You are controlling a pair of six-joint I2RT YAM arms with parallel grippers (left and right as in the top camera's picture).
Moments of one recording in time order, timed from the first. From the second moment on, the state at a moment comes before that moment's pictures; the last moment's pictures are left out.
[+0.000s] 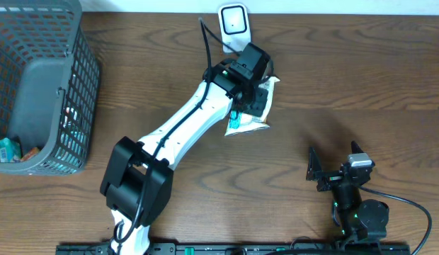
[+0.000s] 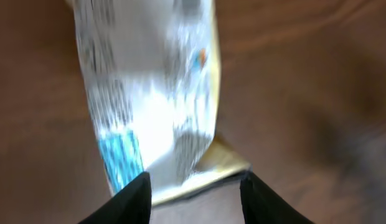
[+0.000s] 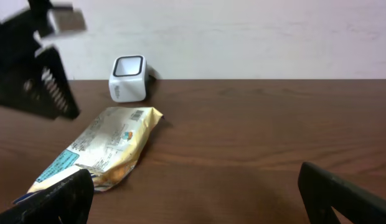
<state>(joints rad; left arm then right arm) -0.64 1.99 1.69 -0.85 0.15 -0.35 0.04 0.02 0.01 -0.06 -0.09 0.05</state>
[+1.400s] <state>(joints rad) -0.65 2.22 1.58 -0.24 -0.03 -0.35 0.04 0.02 0.01 -0.06 -0.09 0.05</state>
